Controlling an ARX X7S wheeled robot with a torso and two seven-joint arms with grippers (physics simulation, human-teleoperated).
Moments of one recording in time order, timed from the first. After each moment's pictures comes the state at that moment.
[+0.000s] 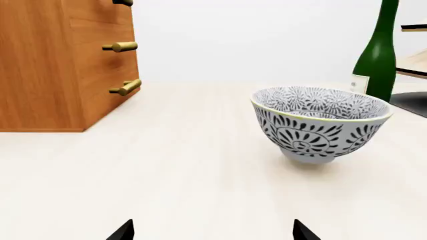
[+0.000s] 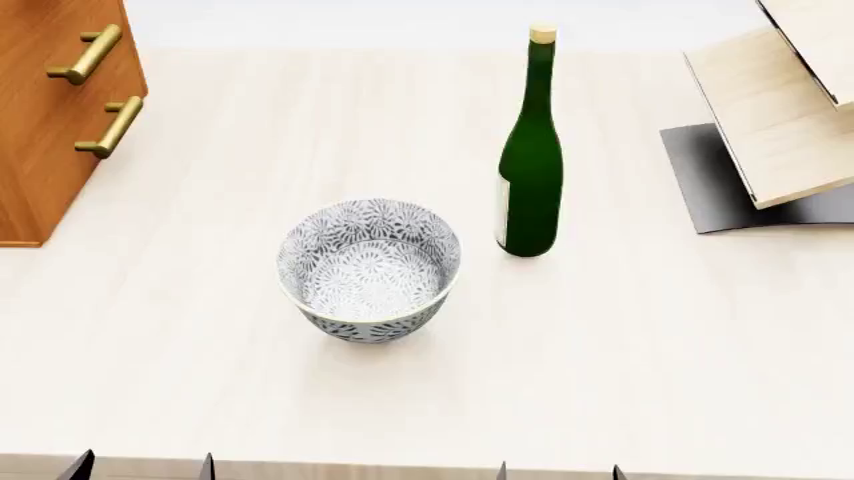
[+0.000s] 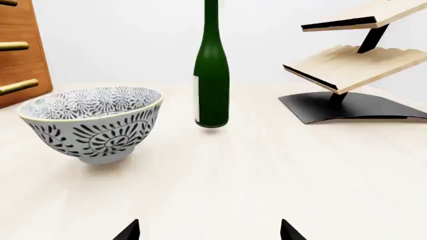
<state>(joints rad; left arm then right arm) 0.00 0.00 0.00 0.00 0.00 0.00 0.00 0.00 0.00 0.00 0.00 0.00 0.00 0.00</state>
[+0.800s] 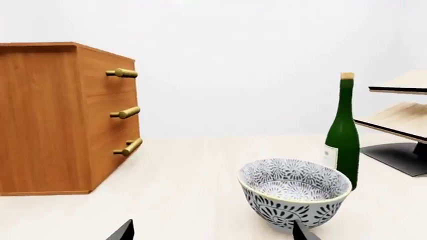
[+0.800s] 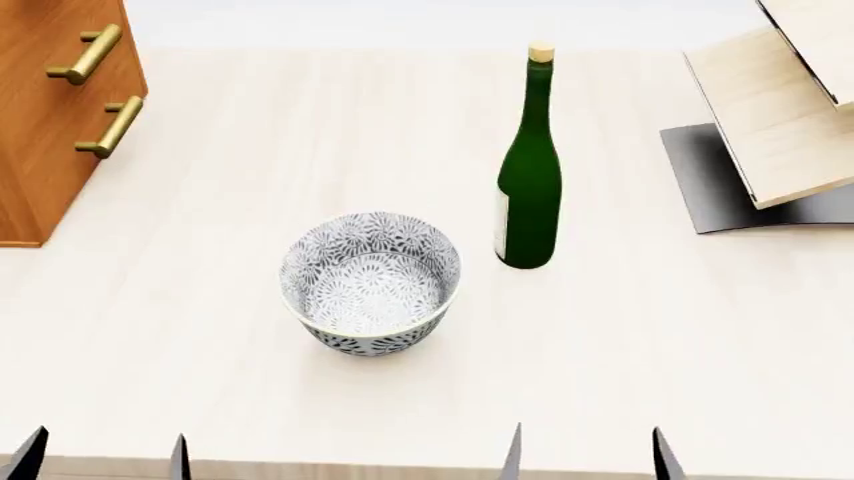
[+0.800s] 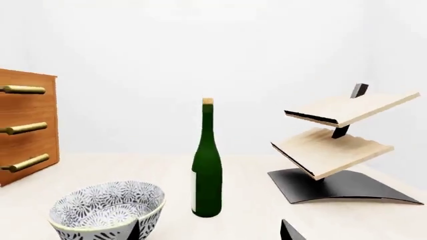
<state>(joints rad) 0.14 -0.09 0.10 0.33 -0.04 -0.01 -0.10 -0.13 0.09 -0.07 -0.37 0.04 -0.01 0.11</state>
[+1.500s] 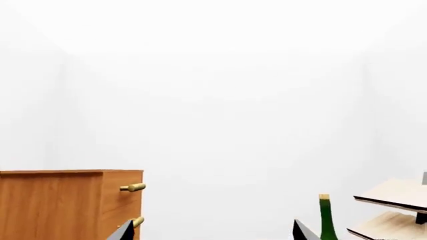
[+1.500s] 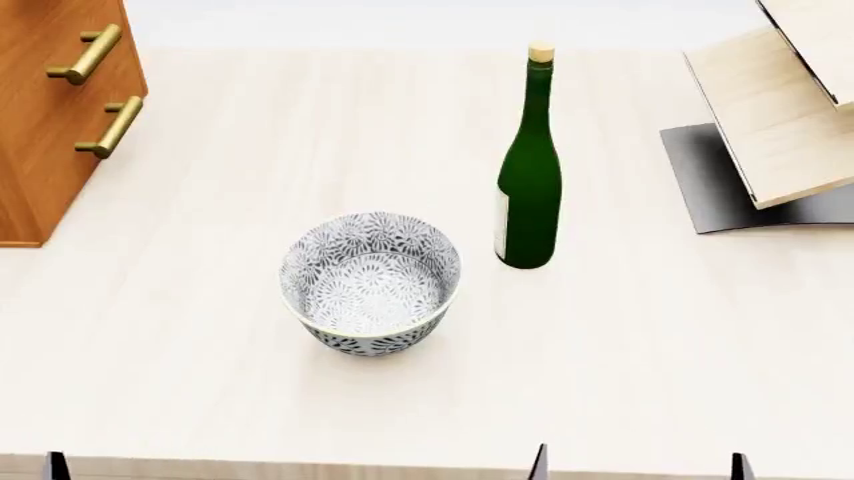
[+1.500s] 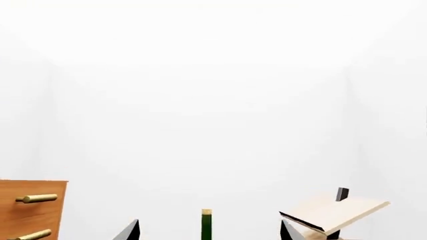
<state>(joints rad) 0.37 -0.16 0.12 0.65 0.00 0.30 -0.17 -0.32 0.14 -0.10 -0.60 -0.01 -0.35 0.20</state>
